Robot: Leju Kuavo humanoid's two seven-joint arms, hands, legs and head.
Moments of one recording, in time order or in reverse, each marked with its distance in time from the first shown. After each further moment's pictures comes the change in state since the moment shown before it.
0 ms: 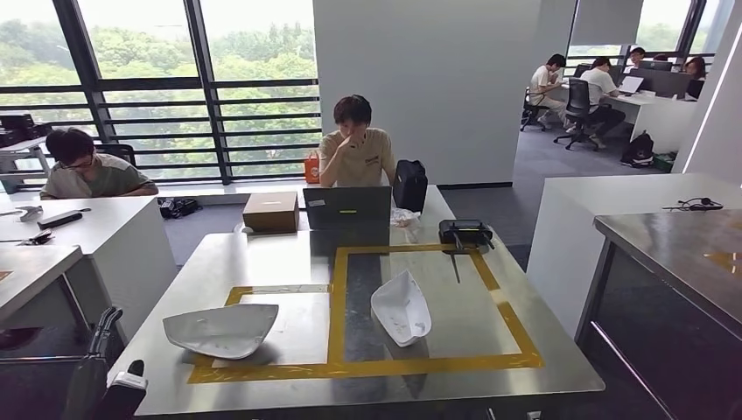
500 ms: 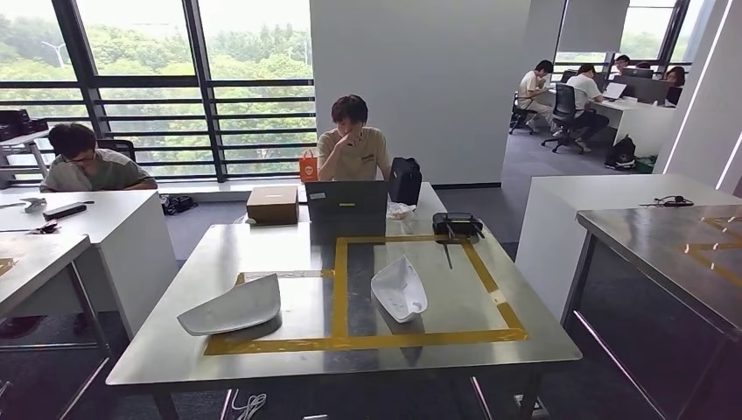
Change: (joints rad) left arm 0.375 0.024 0.283 -0.299 0.025 0.104 0.030; right arm 0.007 -0.016 0.000 0.002 0.035 0.007 -0.008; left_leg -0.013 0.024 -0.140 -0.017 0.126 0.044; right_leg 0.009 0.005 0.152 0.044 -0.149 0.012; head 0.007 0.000
